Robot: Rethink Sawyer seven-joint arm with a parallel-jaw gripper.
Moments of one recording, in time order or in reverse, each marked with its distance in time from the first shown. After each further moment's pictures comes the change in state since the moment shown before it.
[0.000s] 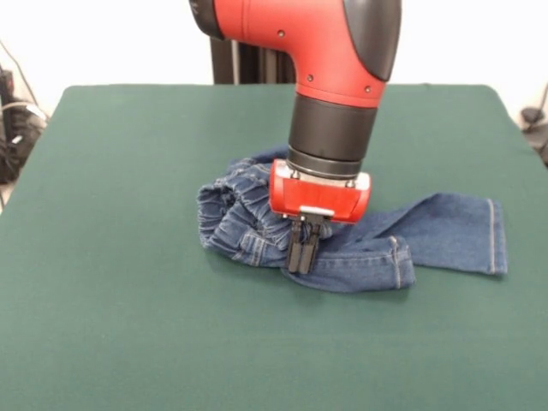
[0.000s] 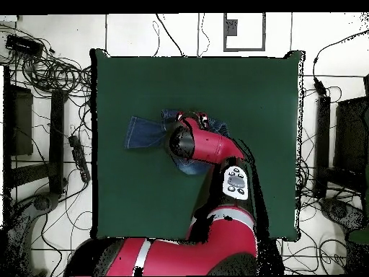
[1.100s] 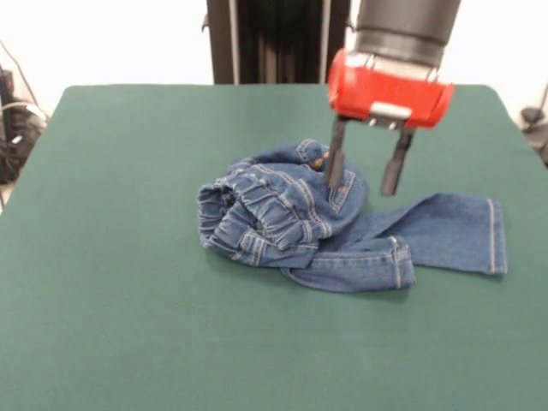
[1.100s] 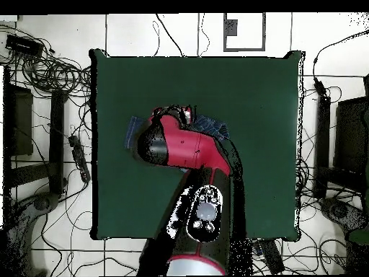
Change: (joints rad) arm 0.160 -0.212 -0.104 0.053 0.000 0.109 0.000
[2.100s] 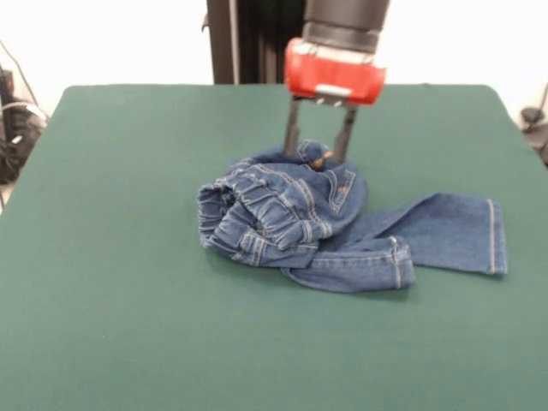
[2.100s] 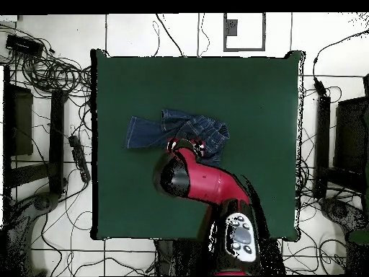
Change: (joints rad) arm -0.170 -0.077 0.119 0.318 -0.038 -0.159 0.000
